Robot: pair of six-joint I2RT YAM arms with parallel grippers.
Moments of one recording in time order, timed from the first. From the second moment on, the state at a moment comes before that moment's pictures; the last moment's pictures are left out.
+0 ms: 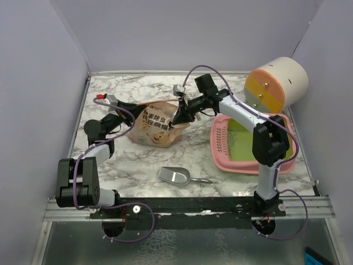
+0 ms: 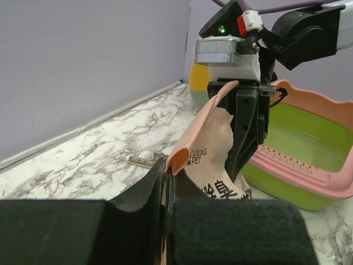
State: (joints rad) left arm 0.07 1.38 0.53 1.37 0.96 -0.54; right arm 0.54 1.99 1.65 -0.52 -1.11 -0.59
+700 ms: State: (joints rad) left arm 0.04 1.16 0.49 1.23 0.68 -0.30; right arm 0.65 1.67 1.36 -0.12 -0.63 -0.27
